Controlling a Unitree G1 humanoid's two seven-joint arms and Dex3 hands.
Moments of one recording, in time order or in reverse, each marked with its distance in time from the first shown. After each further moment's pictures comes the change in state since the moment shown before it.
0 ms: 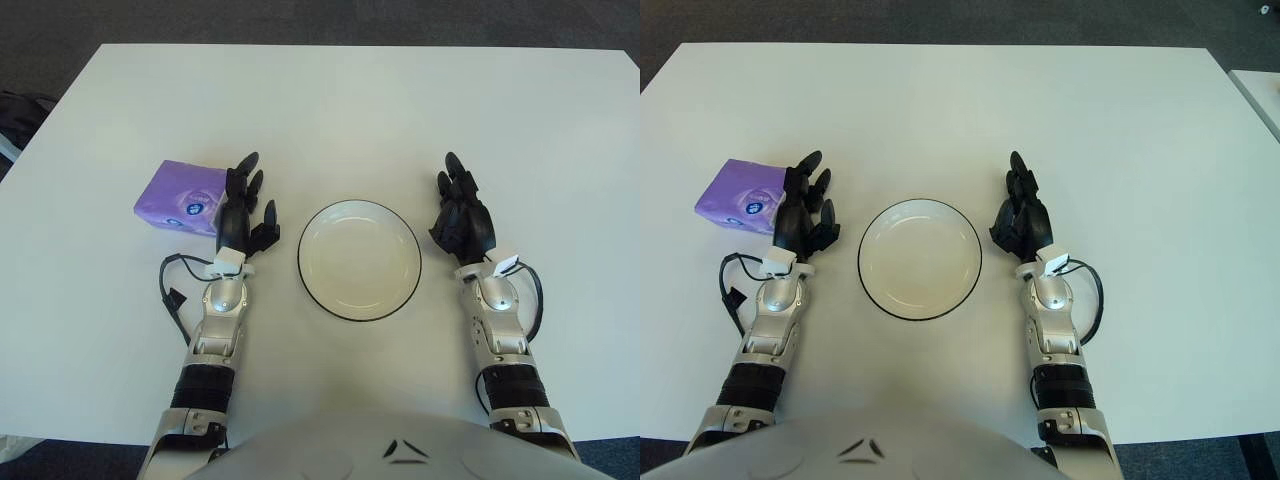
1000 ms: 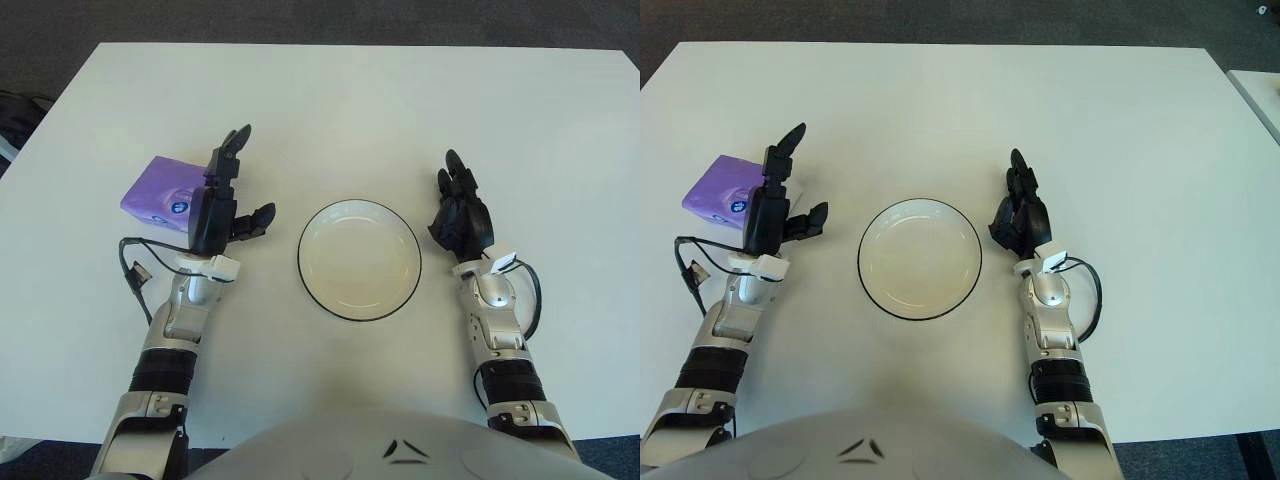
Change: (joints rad) left arm -0.056 0.192 0.025 0.019 0.348 -0.221 0.204; right arm -0.021 0.005 0.003 0.027 -0.001 -0.016 -0.011
